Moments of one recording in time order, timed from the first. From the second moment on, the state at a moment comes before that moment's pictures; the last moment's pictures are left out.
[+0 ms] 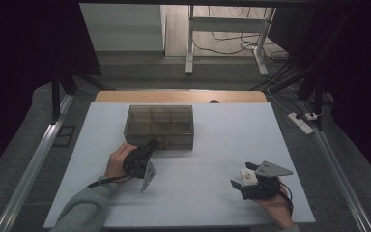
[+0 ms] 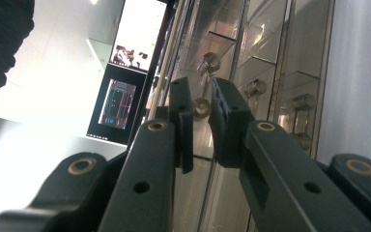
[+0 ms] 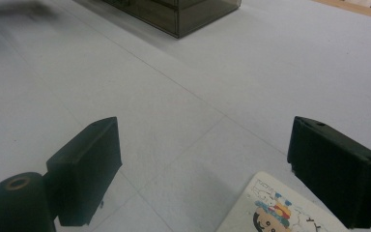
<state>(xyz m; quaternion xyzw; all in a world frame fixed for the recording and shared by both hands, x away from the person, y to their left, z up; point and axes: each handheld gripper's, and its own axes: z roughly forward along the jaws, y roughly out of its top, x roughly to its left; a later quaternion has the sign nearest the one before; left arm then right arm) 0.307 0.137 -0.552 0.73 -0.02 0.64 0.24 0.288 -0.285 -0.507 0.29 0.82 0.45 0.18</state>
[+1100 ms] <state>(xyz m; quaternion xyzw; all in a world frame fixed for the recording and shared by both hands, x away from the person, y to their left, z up) 0.297 0.140 -0.550 0.73 -0.03 0.63 0.25 0.288 -0.285 -0.507 0.30 0.82 0.45 0.18</state>
